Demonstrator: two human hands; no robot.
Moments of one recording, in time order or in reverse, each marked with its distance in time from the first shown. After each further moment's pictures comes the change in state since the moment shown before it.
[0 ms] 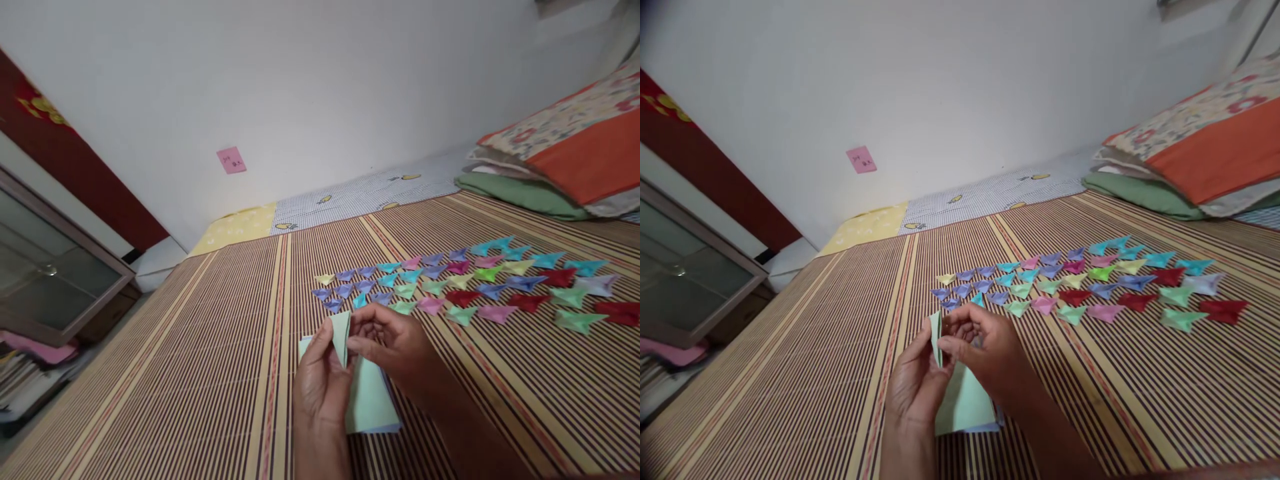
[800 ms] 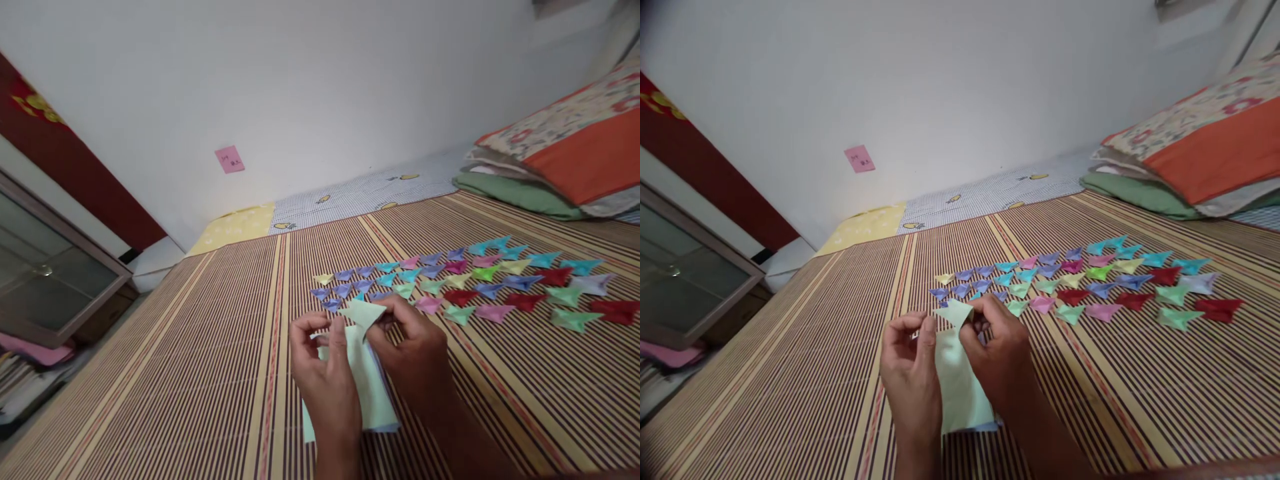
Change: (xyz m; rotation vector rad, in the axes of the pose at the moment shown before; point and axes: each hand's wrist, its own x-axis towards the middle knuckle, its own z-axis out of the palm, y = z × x) left_hand -0.019 -0.018 0.002 0.789 0.022 0.951; right_hand -0.003 -0.004 0.004 -0.636 0.414 -0.397
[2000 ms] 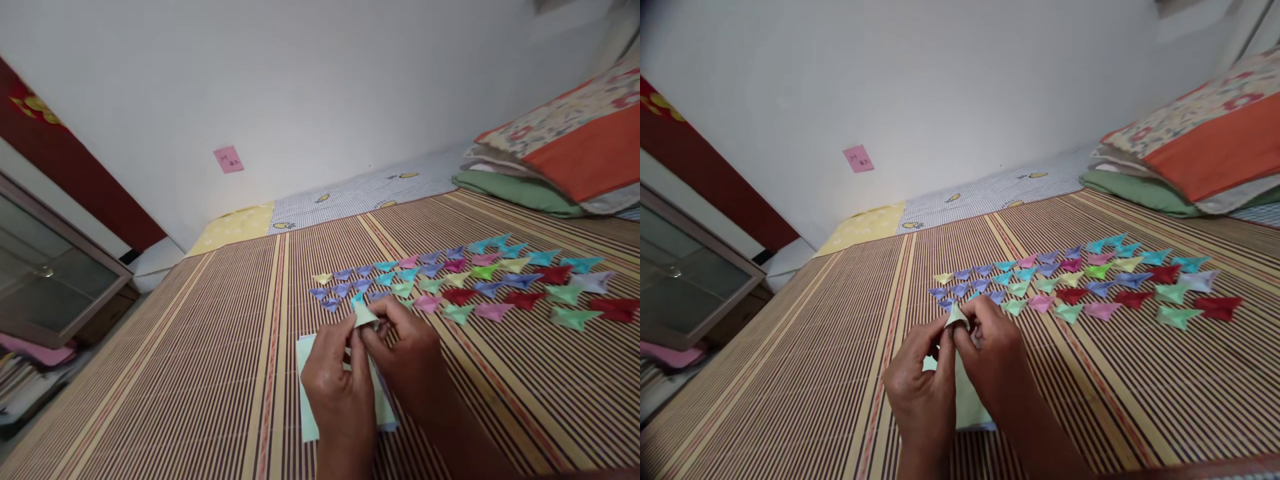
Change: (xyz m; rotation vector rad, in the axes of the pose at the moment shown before) left_hand -0.011 0.006 0.002 0.267 -0.131 0.367; right_hand 0.001 -0.005 -0.002 -0.065 -0.056 -0.012
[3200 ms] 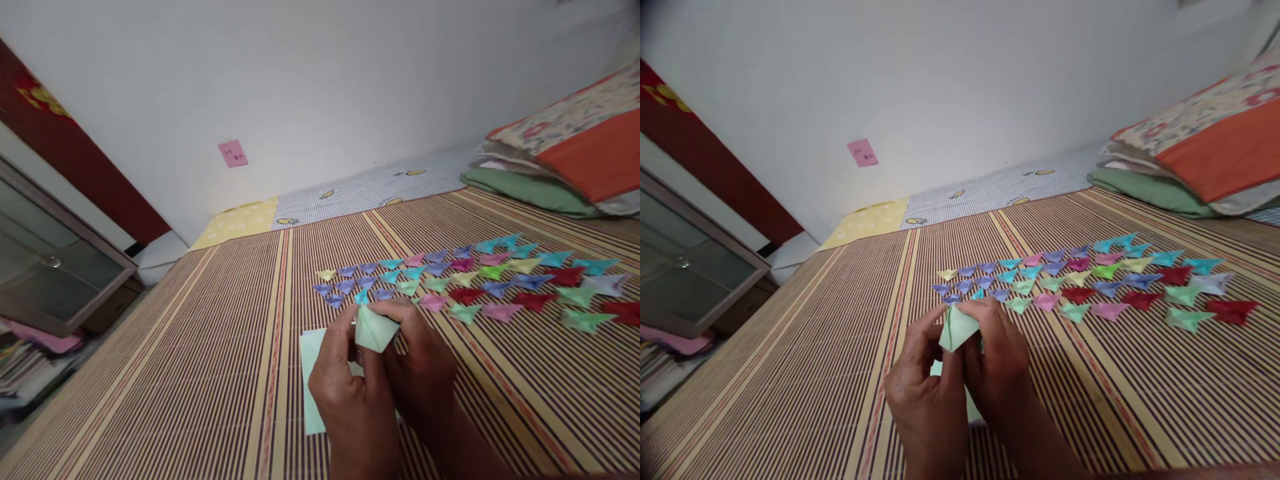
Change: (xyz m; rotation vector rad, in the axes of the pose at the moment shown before) left_hand -0.009 0.010 0.000 0.113 0.032 -0.060; right_hand -0.010 -0.003 0.002 0.014 0.165 -0.249
